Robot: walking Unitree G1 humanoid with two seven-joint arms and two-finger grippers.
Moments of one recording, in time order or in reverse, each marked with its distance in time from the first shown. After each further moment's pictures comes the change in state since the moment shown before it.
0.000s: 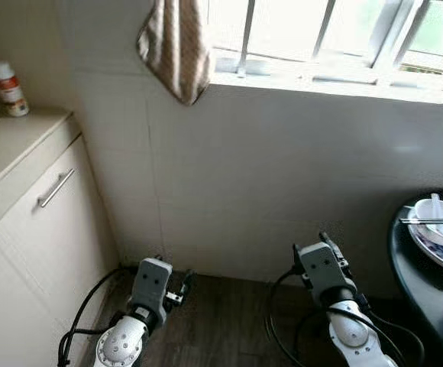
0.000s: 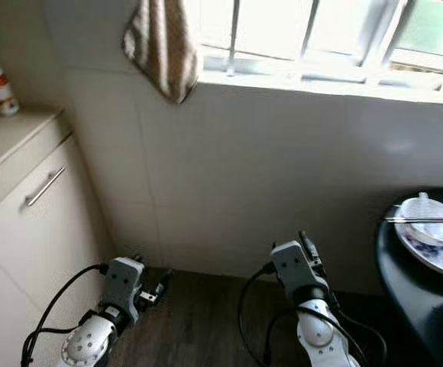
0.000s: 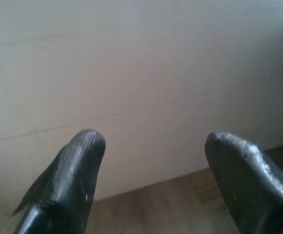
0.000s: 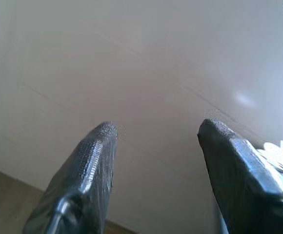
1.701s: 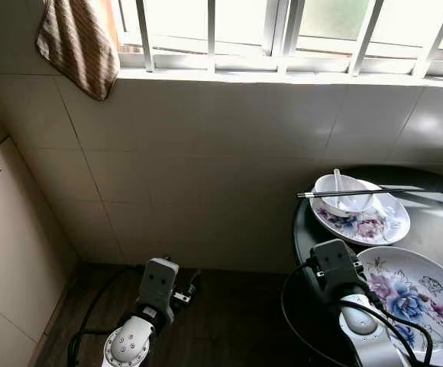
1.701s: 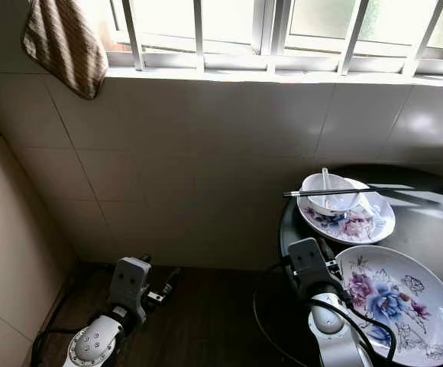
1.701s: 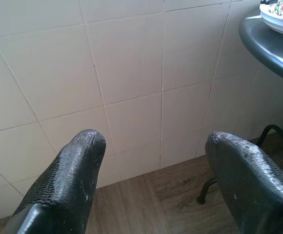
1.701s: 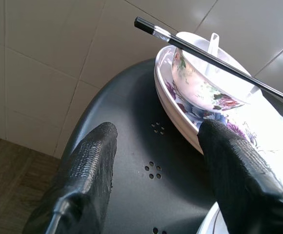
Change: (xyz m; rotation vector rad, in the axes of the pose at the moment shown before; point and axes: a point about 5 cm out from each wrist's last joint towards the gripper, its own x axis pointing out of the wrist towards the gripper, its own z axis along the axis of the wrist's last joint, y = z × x) left arm -0.004 0.003 -0.006 -0.013 0.019 0.009; right arm 0.009 -0.009 -0.011 0.052 0.158 -0.023
